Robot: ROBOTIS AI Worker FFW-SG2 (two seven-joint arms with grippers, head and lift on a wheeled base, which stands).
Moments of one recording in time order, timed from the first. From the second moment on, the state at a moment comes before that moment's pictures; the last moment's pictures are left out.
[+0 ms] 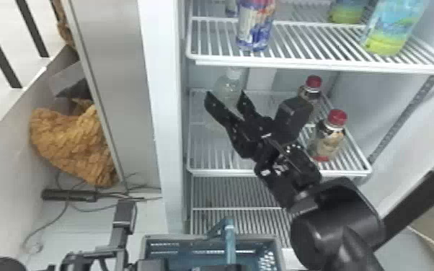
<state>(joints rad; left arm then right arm) 0.16 0.21 -0.03 -1.85 1.31 1.40 -0.40 -0.07 -0.16 0.30 -1.75 -0.25 0.09 0.15</state>
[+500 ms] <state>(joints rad) 0.16 0.21 -0.03 -1.85 1.31 1.41 -0.40 0.11 -0.18 0.21 -2.00 -0.24 0.20 0.17</state>
